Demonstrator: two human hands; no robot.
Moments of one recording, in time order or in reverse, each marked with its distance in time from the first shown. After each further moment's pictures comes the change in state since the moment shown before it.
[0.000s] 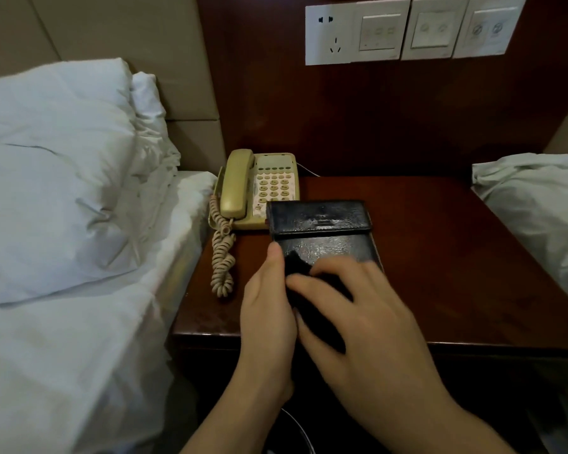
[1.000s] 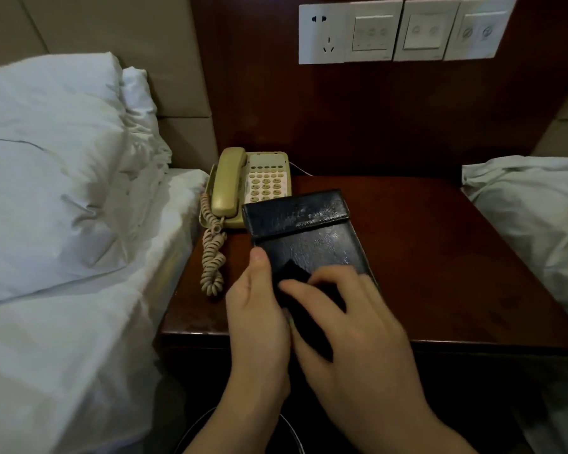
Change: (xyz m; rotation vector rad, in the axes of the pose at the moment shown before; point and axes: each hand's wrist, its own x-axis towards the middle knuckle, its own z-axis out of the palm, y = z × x) left_hand 0.005 -0.011 0.005 -0.051 0.039 0.130; right_hand -0.013 -0.004 0.012 -0.006 0.109 0.038
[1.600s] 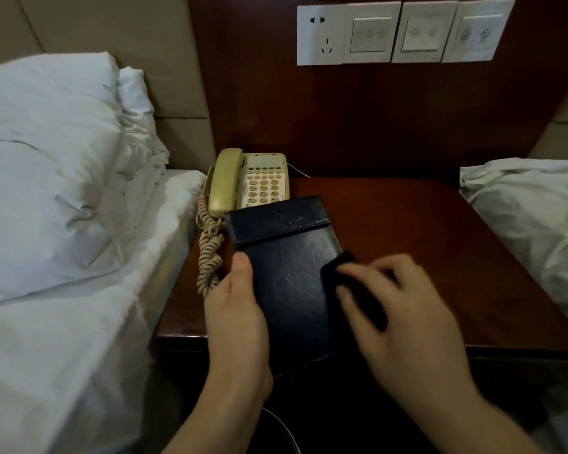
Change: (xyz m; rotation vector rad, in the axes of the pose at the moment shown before) left_hand 0.011 -0.001 -0.012 0.016 0.122 -0.113; right_hand 0.005 0.050 -0.012 -0.061 0.015 0.140
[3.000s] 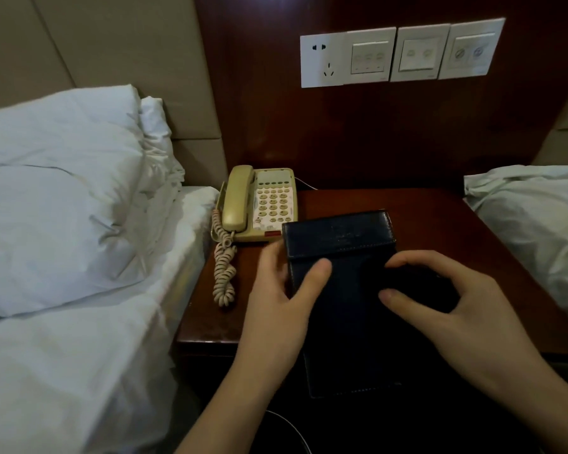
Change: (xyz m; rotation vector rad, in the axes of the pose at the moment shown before) left_hand -0.006 0.010 0.002 0.318 -0.400 0.272; right_hand 0.015 0.009 -0.061 0.664 -0.217 0.355
